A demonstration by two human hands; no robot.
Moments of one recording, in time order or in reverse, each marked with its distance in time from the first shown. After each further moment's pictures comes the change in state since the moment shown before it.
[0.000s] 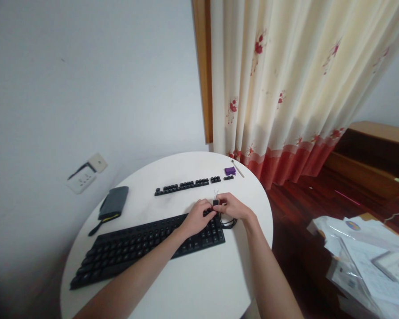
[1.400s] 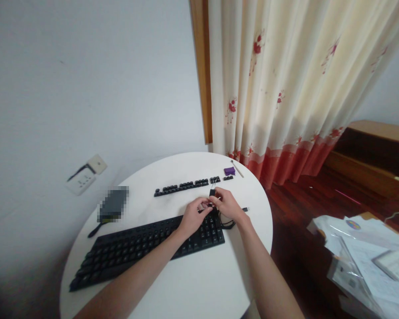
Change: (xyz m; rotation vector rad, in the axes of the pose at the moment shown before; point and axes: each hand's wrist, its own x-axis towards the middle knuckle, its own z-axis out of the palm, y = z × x) left_hand -0.001 -0.001 -0.002 -0.209 0.182 -0.112; right_hand 0.013 -0.008 0.018 -0.113 0.302 -0.105
